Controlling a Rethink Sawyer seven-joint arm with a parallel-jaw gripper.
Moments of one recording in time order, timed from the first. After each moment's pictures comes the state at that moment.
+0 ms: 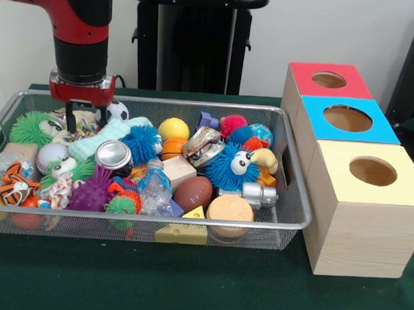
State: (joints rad) arm -0.76 -0.53 0.16 1.73 -0.54 0.39 1.57
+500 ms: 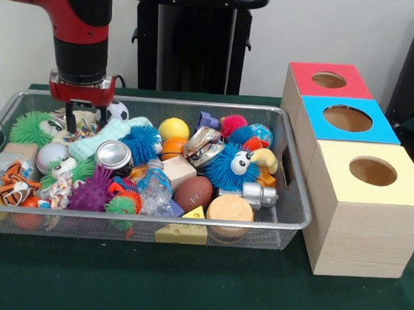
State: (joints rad) arm -0.76 -0.53 0.16 1.73 -0.54 0.39 1.57
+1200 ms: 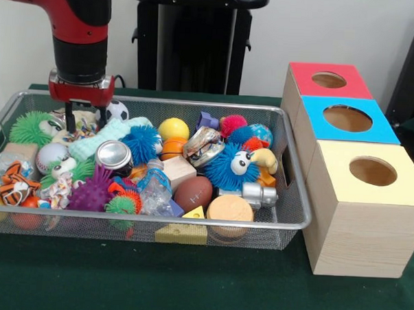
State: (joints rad) arm -0.76 -0.53 0.16 1.73 -0.53 0.39 1.57
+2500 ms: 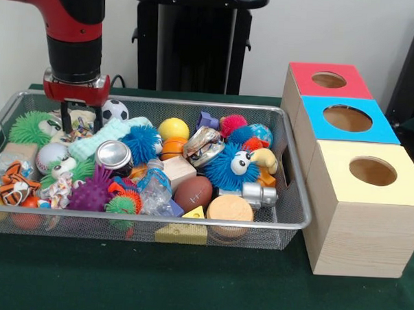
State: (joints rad) arm -0.79 -0.54 0.18 1.73 -0.53 0.39 1.57
